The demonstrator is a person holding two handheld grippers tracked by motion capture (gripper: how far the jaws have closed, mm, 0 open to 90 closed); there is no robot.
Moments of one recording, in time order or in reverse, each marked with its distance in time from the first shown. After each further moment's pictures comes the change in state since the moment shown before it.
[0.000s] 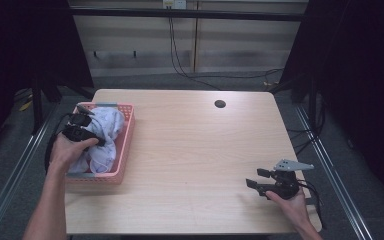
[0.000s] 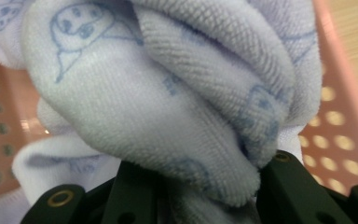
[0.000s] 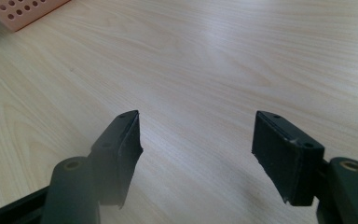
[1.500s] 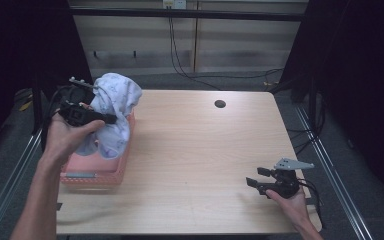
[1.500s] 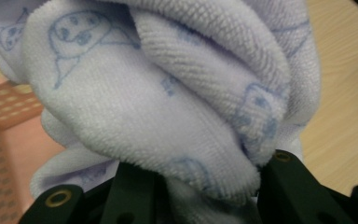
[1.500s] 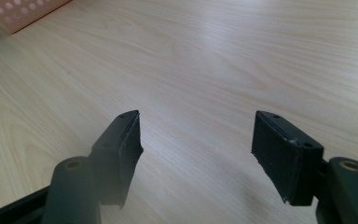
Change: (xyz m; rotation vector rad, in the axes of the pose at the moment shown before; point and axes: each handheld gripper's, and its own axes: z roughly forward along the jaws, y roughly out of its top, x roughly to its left) left arm -0.098 0.024 -0.096 -0.277 -0.083 0.179; right arm -0.002 0.002 0.000 -0.005 -0.009 -0.001
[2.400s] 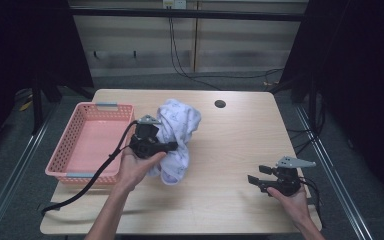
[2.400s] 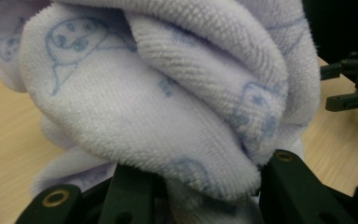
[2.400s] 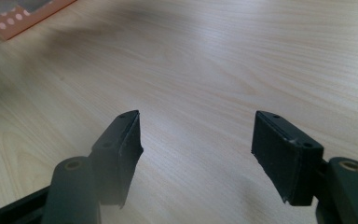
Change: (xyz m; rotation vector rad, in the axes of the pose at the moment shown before) left arm -0.108 -0.035 0.115 -0.107 -0.232 0.065; right arm -0.006 0.003 -0.001 -0.013 -0.011 0.005
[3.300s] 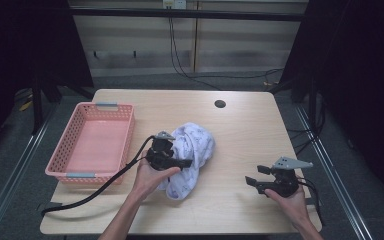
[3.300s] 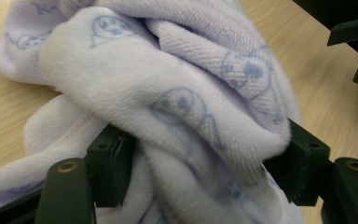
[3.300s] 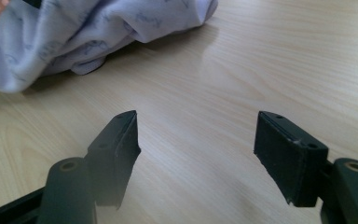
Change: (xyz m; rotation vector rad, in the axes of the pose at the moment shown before) left arm 0.007 -0.038 0.051 0.047 -0.096 -0.009; right arm 0.013 0.004 0.000 0.010 -0.010 -0.051
